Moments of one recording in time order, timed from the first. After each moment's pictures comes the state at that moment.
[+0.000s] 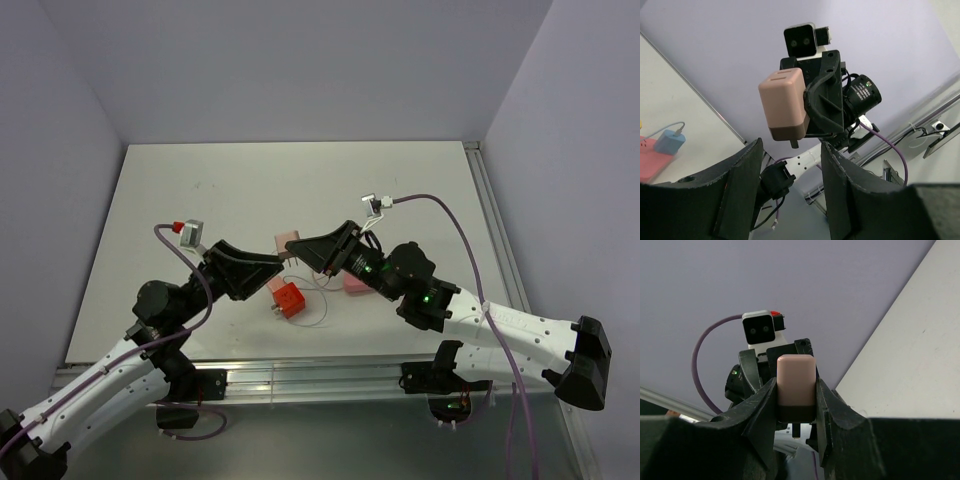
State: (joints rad) left arm -0.74 0.55 0.38 0.56 0.30 -1.05; right arm 1.05 0.97 0.73 0.43 0.08 0.99
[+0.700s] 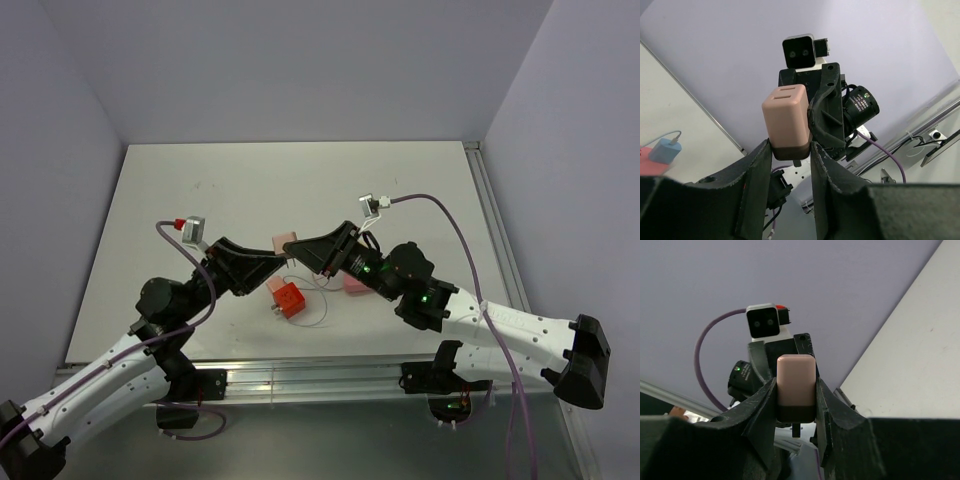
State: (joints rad) left arm -0.76 0.59 0.40 0.61 0.25 -1.06; right arm 1.05 0.99 0.73 0.45 0.07 0.99
